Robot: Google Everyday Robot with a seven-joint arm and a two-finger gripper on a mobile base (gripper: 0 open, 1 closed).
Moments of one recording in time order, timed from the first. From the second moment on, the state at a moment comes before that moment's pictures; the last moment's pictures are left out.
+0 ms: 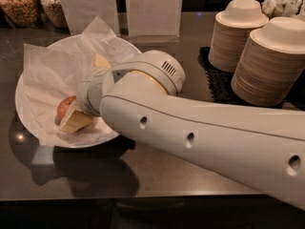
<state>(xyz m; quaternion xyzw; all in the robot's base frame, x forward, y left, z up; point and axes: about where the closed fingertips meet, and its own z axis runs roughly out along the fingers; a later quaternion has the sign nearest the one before) 0.513 0.166 0.896 -0.56 0.66 0.05 0.50</state>
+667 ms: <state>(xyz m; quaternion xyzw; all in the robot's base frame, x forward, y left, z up) 0.544 0.171 0.888 -0.55 0.66 0.06 0.51</state>
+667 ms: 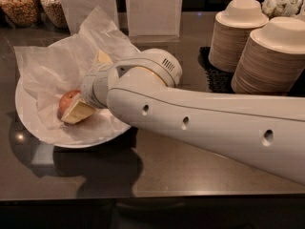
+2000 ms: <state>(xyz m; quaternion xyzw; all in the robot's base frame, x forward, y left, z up) 0.544 0.171 0.888 -0.55 0.66 0.06 0.51</state>
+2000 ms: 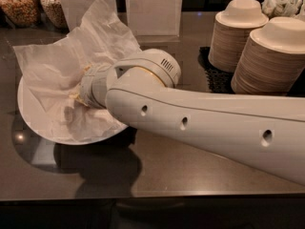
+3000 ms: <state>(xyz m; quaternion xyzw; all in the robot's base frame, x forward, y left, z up) 0.544 0.171 0.888 -0.55 0.66 0.06 0.51</state>
